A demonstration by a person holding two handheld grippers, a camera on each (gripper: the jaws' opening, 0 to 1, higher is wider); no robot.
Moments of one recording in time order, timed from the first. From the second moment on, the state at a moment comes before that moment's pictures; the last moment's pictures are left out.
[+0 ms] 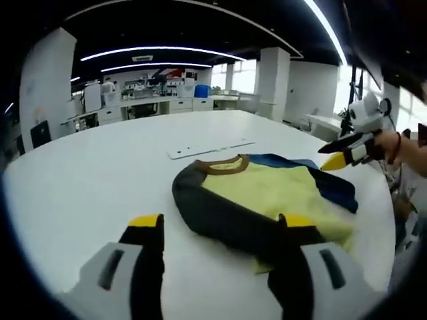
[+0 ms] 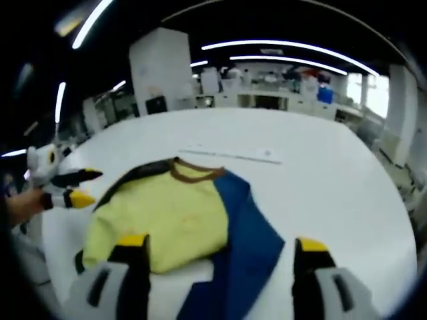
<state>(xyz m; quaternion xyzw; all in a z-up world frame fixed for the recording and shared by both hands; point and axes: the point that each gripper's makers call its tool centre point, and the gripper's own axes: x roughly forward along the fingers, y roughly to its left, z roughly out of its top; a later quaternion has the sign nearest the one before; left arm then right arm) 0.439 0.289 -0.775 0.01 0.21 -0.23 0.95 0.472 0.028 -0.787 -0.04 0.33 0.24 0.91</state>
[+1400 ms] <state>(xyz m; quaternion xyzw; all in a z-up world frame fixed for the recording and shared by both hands) 0.286 0.203 -0.826 0.09 0.28 -0.37 0.88 0.344 0.014 -0.839 -0.01 0.37 0.21 0.90</state>
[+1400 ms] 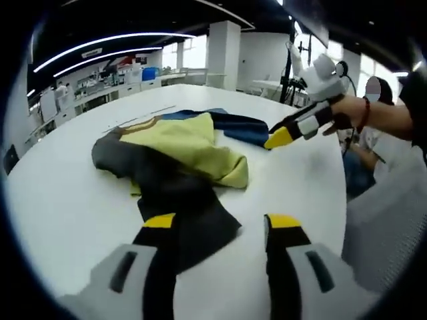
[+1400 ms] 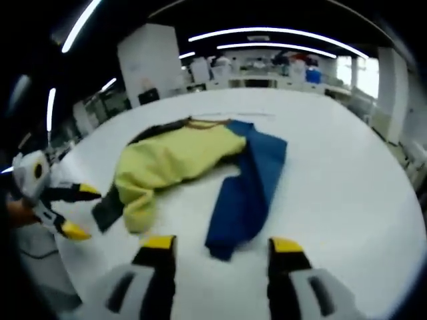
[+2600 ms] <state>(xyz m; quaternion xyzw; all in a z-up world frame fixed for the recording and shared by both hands) 0.305 0.230 -0.816 0.08 0.25 -0.31 0.91 0.352 0.002 -0.827 -0.06 0.35 0.20 0.91</state>
